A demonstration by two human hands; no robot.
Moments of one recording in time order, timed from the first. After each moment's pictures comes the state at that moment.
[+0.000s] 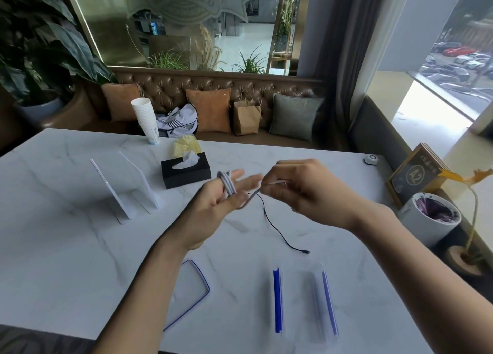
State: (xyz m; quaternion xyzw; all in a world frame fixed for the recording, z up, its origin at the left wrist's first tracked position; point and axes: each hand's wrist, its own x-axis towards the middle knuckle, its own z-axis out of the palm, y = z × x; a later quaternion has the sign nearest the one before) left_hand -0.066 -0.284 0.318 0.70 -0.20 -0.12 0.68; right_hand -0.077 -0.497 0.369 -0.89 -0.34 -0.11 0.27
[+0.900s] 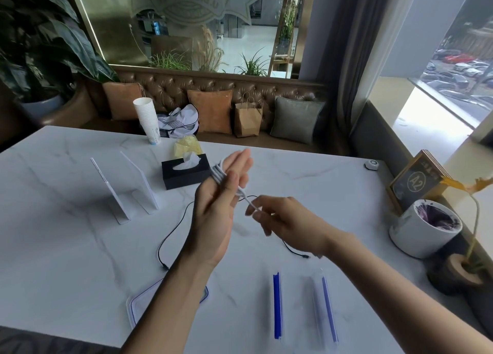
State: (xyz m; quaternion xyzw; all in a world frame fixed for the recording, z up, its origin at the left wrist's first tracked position) left_hand -0.080 -0.308 0.325 0.53 -0.18 0.02 0.83; right_hand -0.072 -0.474 0.310 -0.90 -0.26 0.03 0.35
